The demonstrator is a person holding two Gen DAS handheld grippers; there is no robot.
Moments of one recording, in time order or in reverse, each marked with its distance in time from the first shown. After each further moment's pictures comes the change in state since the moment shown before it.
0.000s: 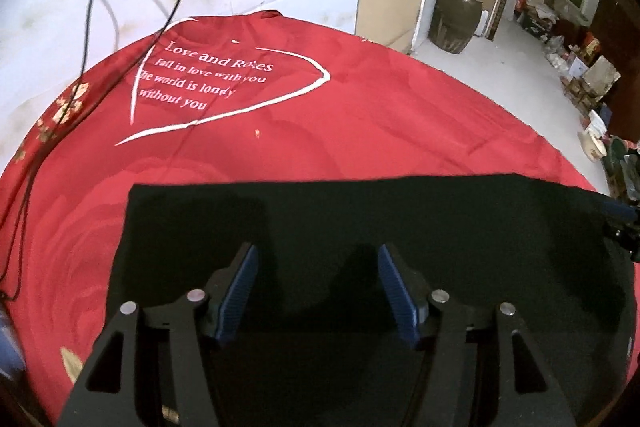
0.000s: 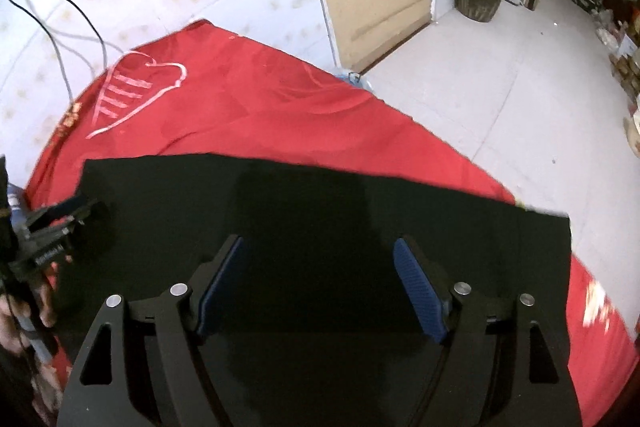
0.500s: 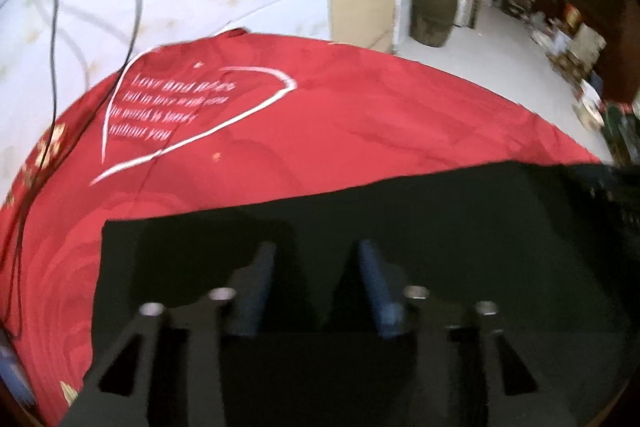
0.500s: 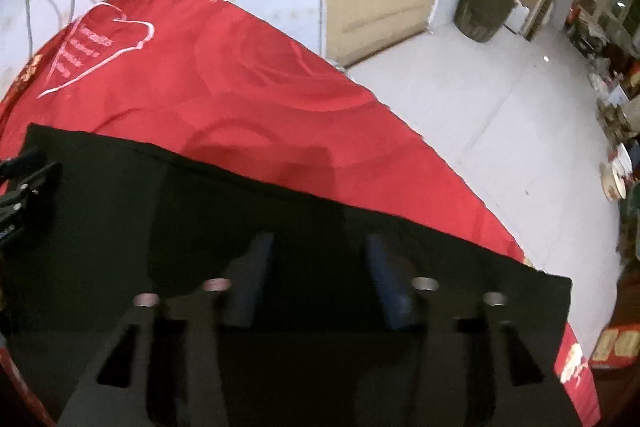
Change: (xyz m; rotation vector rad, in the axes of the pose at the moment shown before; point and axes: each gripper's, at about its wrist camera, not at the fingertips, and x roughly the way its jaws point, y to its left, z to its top) left arm 0.010 -0.030 0.000 0.150 -0.065 0.004; right arm 0.032 0.018 0.005 -0.130 0.004 -0.146
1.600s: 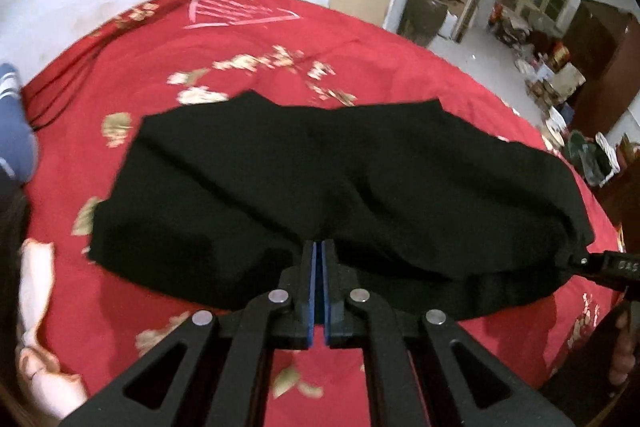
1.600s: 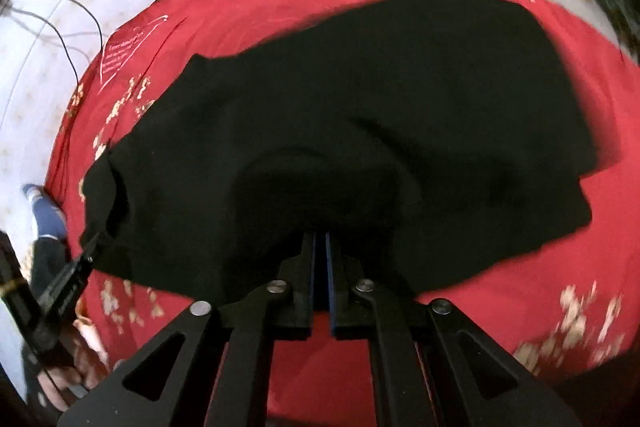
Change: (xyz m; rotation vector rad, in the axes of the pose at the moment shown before) left arm -0.181 0.011 -0.184 -0.217 0.035 -0.135; right arm -0.147 0.041 -0.240 0.562 0.110 0.205
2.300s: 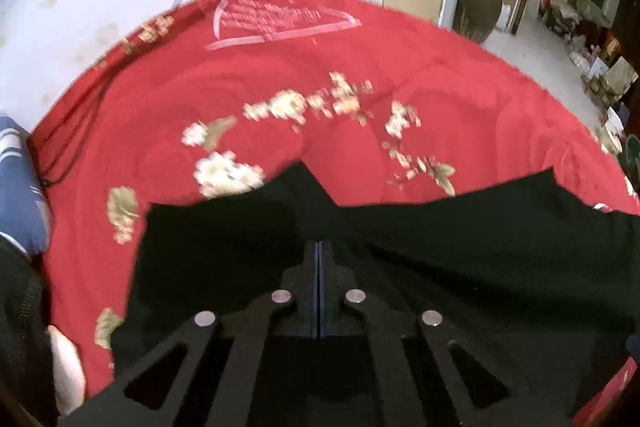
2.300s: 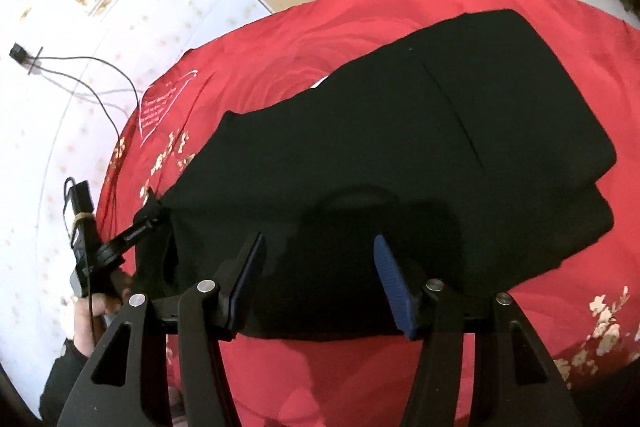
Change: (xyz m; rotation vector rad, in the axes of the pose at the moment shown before) left arm 0.080 0.017 0.087 0.001 0.004 0.214; right arm 0.002 -0.018 0.006 0.080 -0.124 0.164
